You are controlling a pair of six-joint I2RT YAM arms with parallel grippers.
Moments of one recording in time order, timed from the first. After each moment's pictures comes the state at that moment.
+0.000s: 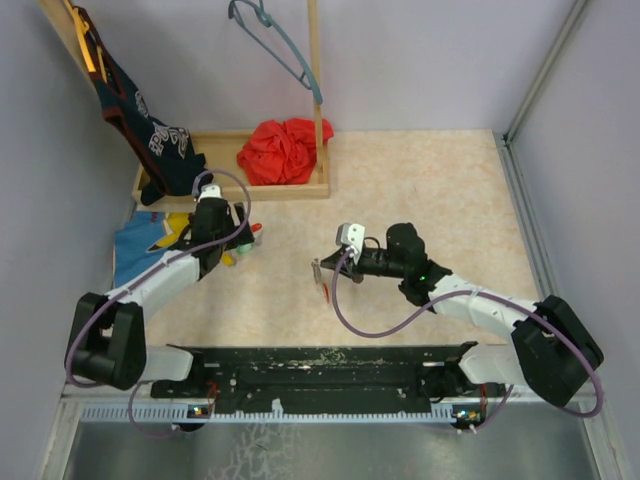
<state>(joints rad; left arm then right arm) -0.31 1.32 0.72 -0.02 -0.28 -0.38 0.68 1.22 0.56 0.45 -0.65 -0.28</state>
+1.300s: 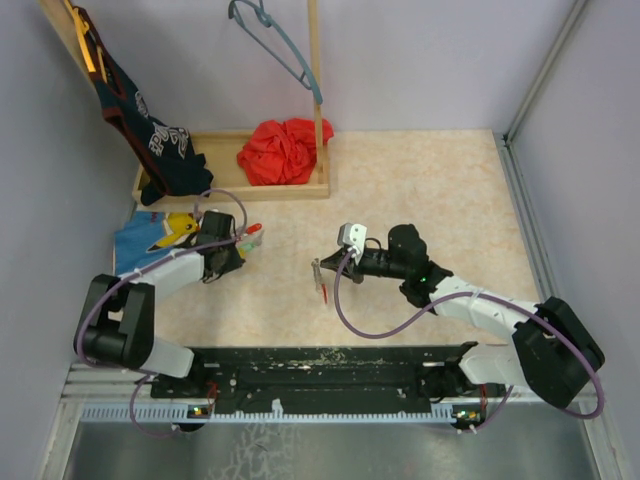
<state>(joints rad) -0.25 1.46 0.69 -0.21 -0.19 -0.60 0.68 1.21 0.55 0.49 -0.65 -0.26</state>
